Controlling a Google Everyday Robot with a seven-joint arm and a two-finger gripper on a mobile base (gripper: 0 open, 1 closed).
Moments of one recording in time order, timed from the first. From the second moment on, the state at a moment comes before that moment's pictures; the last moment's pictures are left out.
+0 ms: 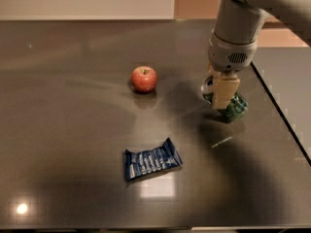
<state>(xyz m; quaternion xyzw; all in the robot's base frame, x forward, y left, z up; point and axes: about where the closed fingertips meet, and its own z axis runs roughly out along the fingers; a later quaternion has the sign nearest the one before) 0.515 -0.153 0.892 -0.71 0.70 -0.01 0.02</state>
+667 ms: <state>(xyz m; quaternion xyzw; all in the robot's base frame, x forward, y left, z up) 0.515 -0.146 0.883 -0.73 0.69 -0.01 0.00</state>
